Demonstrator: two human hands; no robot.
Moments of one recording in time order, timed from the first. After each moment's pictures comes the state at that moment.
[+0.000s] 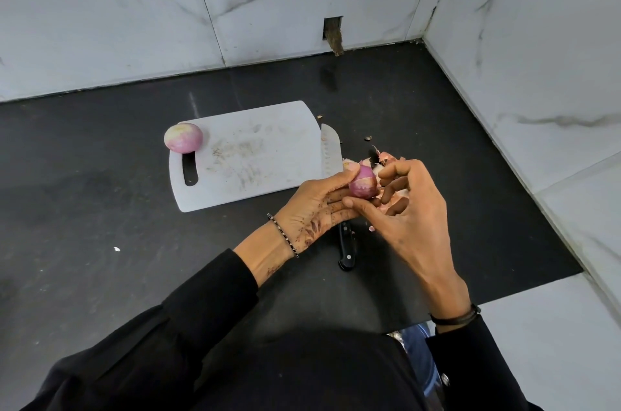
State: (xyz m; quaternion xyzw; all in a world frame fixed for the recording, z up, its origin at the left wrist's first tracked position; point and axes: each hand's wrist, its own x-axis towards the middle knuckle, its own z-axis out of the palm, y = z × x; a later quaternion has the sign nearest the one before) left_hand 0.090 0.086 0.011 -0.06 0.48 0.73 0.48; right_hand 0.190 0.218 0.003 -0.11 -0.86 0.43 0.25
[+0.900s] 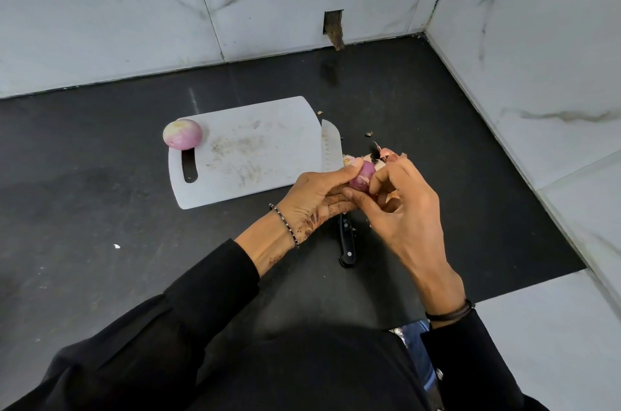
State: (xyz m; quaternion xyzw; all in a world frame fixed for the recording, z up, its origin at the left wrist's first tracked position) left_hand 0.083 0.090 0.012 -0.05 0.54 0.70 0.46; right_hand 0.184 0.214 -0.002 -0.09 -0.87 0.41 0.25
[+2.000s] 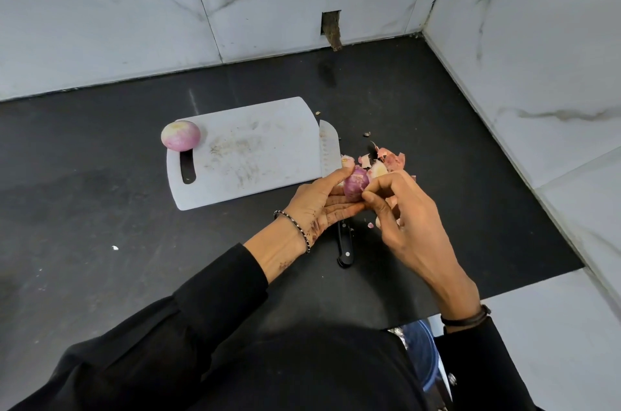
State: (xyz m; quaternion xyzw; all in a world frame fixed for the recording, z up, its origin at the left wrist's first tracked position) left_hand 0.090 0.100 0.000 -0.13 0.53 0.70 0.45; right_hand 0.200 0.227 -0.007 -0.07 -0.90 0.40 0.17
